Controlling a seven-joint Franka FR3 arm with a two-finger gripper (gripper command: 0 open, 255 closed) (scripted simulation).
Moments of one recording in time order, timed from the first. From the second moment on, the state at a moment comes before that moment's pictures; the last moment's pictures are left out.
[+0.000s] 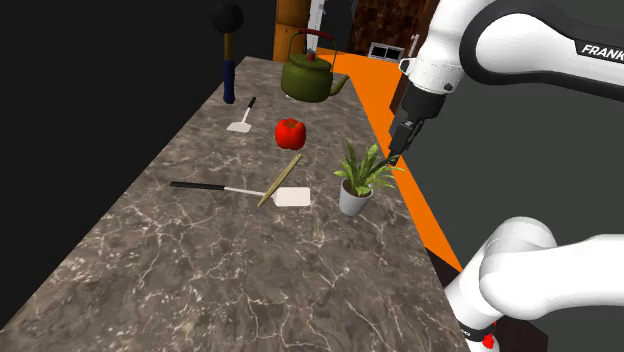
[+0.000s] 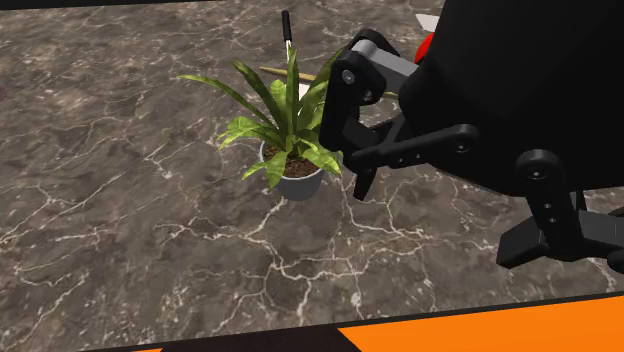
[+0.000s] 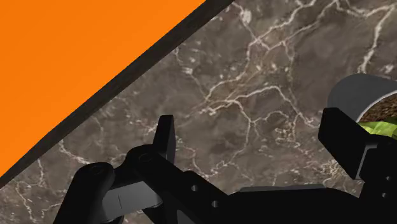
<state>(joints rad) 0.02 -0.80 0.07 -2.40 0.02 1.61 -0.11</state>
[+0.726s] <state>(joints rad) -0.10 -0.71 0.39 -2.37 0.19 1.77 0.55</state>
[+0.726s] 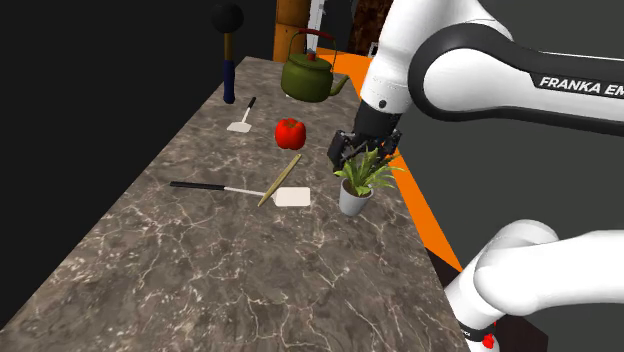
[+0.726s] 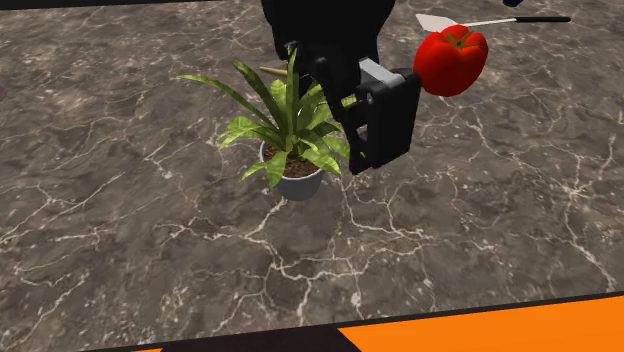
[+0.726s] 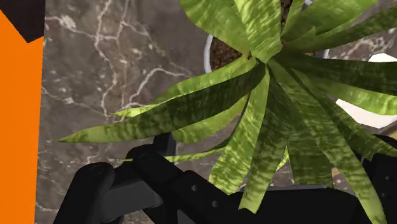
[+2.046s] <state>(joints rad) -0.46 -0.25 0.90 -2.11 0.01 2.02 1.56</state>
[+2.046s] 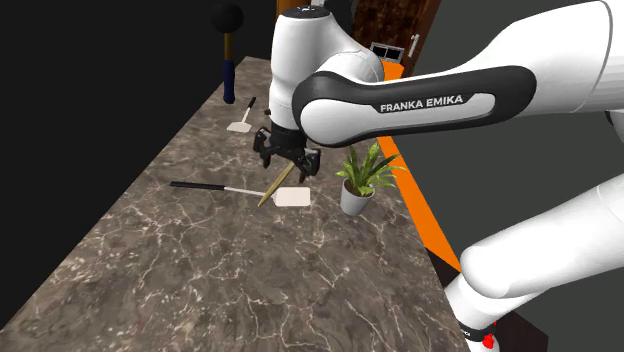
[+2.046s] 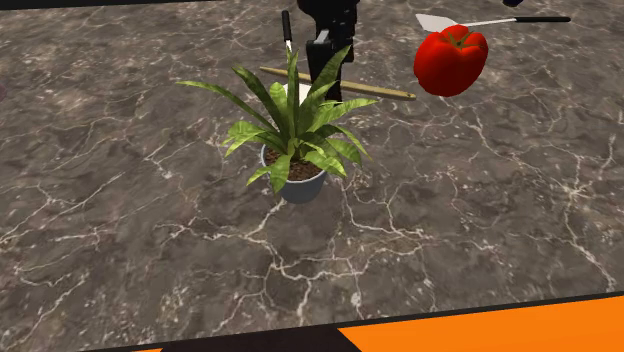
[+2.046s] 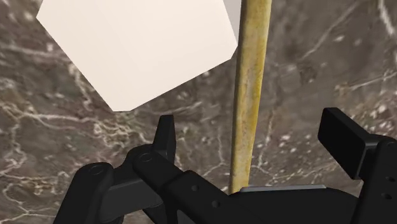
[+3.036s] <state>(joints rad) -0.46 -0.26 0.89 -2.08 0.02 1.99 1.55</state>
